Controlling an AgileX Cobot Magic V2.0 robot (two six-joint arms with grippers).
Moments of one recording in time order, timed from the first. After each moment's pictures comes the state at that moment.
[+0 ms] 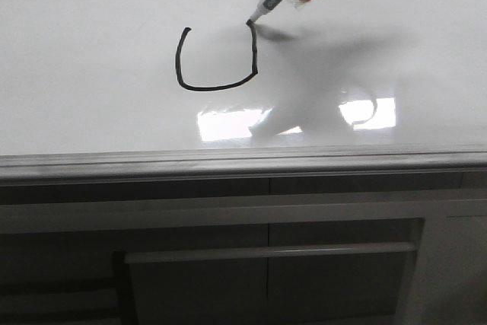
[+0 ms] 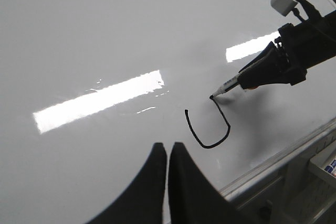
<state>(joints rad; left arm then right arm) -0.69 0.19 -0.52 0.27 0.48 -0.22 0.46 1.39 -1.07 0.28 0.32 -0.43</state>
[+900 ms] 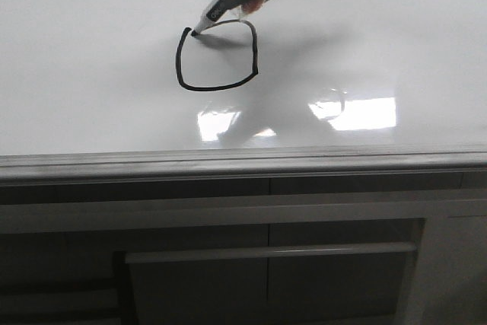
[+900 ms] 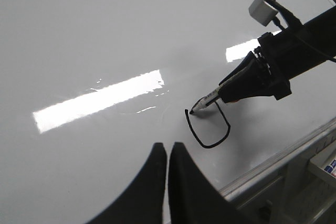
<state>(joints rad) -0.69 0.19 -0.52 0.27 0.48 -0.22 0.59 1.48 -1.14 0.29 0.32 -0.43</state>
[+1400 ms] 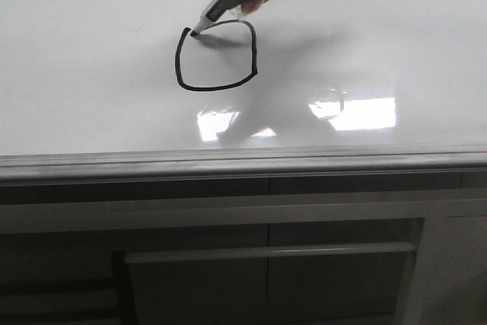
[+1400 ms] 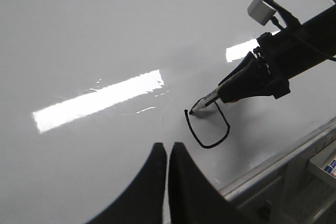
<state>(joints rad) -0.69 0.19 -0.52 0.27 0.48 -0.22 0.59 1.50 -1.15 0.30 0.33 -0.43</state>
